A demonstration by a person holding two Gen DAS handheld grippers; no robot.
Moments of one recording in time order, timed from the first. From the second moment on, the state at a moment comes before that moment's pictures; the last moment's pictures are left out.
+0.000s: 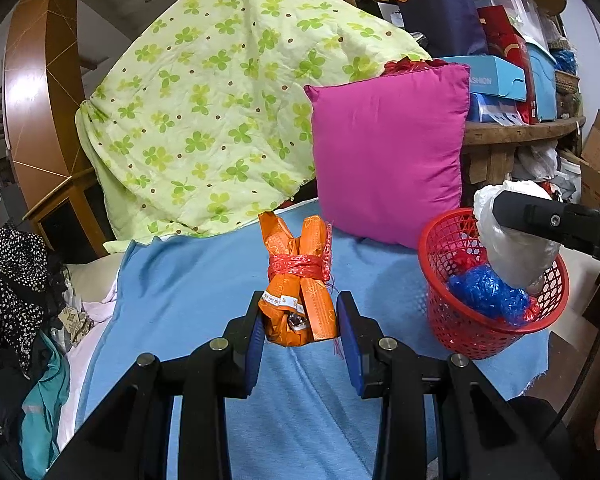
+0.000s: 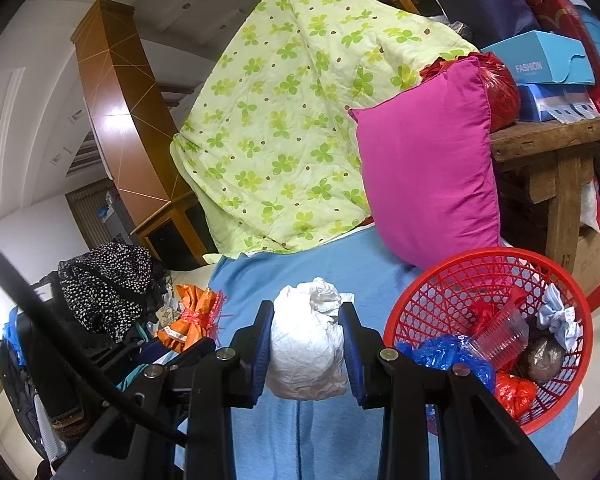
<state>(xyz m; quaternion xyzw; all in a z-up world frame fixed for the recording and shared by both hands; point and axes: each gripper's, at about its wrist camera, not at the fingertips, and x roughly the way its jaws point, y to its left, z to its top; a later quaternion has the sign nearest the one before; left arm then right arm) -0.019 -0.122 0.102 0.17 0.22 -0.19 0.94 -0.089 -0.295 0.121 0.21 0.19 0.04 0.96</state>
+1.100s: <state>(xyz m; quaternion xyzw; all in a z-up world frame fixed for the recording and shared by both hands) -0.022 -0.124 0.100 0.18 0.22 -0.22 0.93 -0.105 -0.300 0.121 0.22 0.19 0.03 0.96</state>
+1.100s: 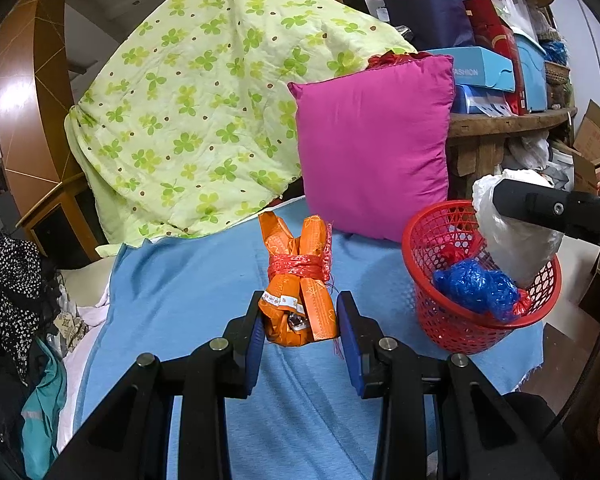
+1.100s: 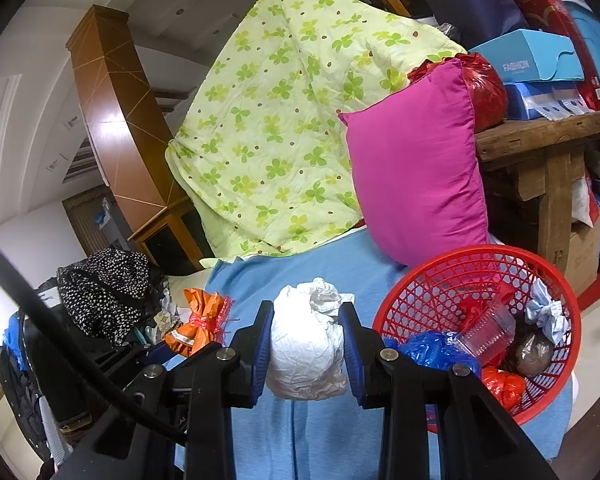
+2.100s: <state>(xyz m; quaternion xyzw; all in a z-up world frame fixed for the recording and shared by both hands) -0.025 -0.137 0.092 0.19 0.23 -0.23 0.93 -0.122 -0.311 0.118 0.24 0.18 0.00 0.95</state>
